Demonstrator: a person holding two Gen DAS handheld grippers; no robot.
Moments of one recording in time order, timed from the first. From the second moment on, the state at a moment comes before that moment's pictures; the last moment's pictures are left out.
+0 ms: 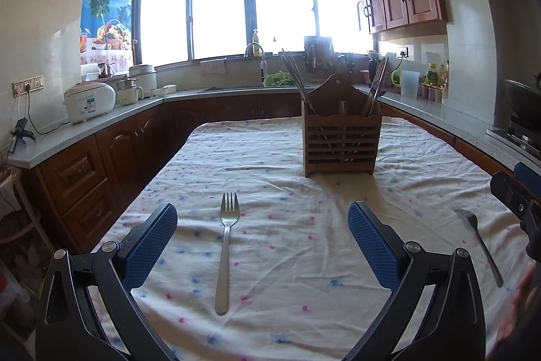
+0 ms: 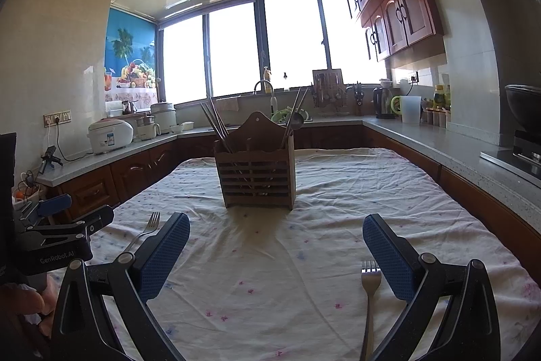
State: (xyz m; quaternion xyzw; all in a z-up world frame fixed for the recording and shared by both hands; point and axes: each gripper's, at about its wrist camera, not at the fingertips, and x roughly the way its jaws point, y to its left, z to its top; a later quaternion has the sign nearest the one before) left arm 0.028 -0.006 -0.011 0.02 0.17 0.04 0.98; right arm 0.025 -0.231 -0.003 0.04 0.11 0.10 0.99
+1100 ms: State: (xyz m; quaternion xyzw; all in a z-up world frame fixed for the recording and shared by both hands) left arm 0.028 -0.007 -0.008 0.01 0.18 0.03 0.98; right arm 0.026 -0.229 0.005 0.05 0.10 0.10 0.99
